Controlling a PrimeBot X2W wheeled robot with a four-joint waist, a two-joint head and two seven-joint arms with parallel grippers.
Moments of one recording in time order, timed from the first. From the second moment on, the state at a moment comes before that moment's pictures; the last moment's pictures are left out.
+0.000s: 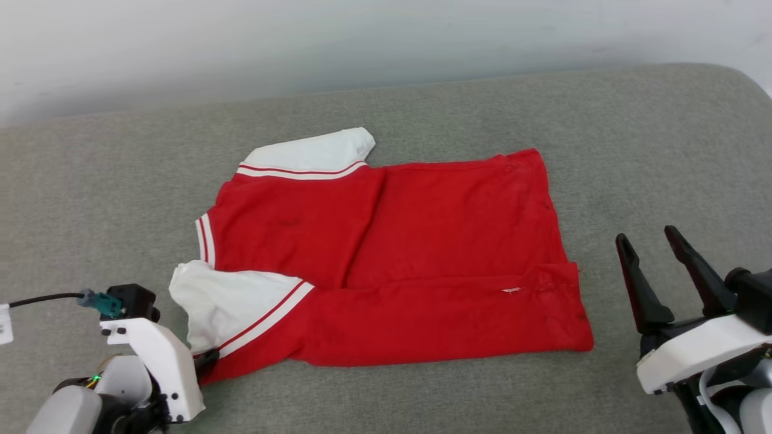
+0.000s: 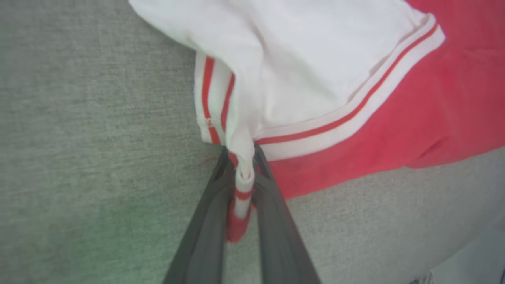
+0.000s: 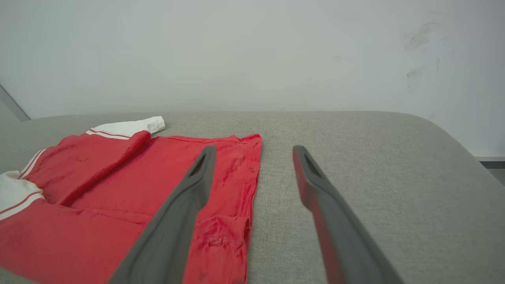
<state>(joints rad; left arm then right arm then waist) -0.17 0.52 -0.25 0.21 -0.85 -0.01 0.66 -0.07 -0.22 0.03 -0.10 0.29 0.13 0.06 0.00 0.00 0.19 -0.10</state>
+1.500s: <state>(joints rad) -0.22 0.48 -0.32 0.01 -0.73 0.04 0.54 -0.21 -0.38 0.13 0.15 0.64 0.13 0.82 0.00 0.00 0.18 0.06</state>
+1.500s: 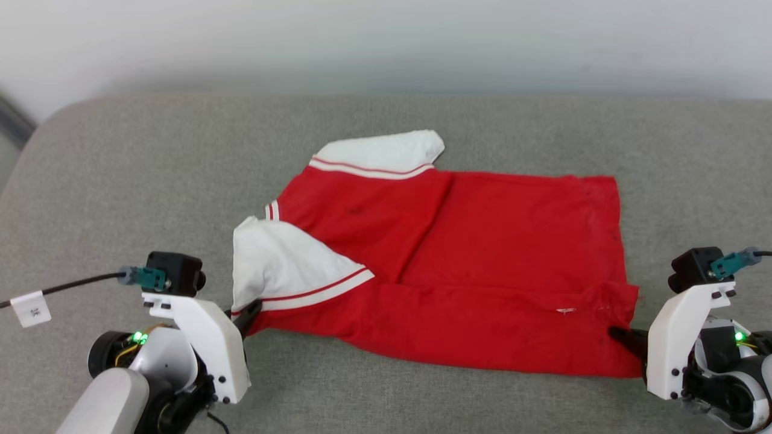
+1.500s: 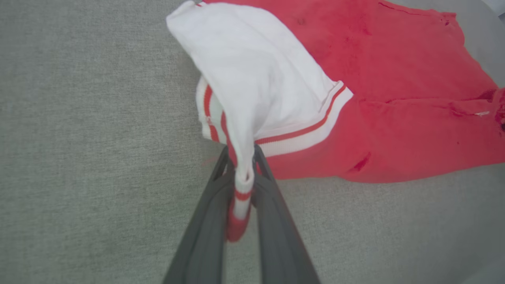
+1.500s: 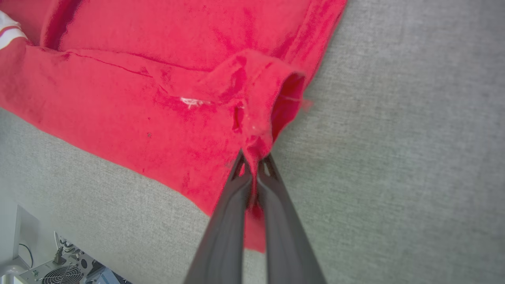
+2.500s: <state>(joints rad) -0.09 0.46 -0.27 0.07 -0.74 0.12 0.41 -0.04 -0.34 0.10 0.11 0.49 0.13 0.36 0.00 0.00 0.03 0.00</state>
